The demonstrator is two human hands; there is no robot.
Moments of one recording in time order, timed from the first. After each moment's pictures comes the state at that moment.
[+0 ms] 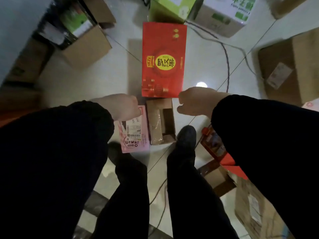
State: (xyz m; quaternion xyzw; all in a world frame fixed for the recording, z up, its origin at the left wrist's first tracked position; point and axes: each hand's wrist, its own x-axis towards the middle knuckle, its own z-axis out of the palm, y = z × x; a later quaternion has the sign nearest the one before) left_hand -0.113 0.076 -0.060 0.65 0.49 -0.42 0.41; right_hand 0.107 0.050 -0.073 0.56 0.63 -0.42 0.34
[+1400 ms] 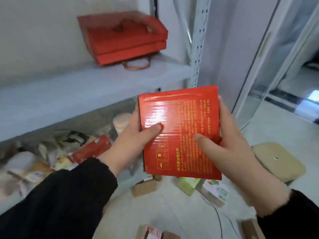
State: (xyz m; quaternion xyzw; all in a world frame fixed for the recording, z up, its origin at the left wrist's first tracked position) left_hand -0.131 0.014 0.635 0.53 0.45 0.53 0.49; right_hand 0.112 0.004 0.661 0.48 0.70 -0.31 -0.43
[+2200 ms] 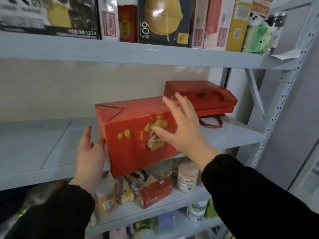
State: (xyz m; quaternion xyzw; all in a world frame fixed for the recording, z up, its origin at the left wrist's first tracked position) left_hand -0.475 -0.092 0.714 0.25 0.61 0.73 0.17; right_hand -0.256 0.028 0.783 0.30 0.87 -0.06 -0.40
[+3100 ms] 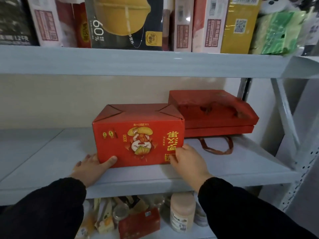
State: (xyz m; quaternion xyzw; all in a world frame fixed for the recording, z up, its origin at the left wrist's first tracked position) left_hand -0.506 0.050 0.676 0.36 0.90 0.21 0.08; right_hand -0.230 0.241 0.701 0.34 0.91 -0.02 -0.24
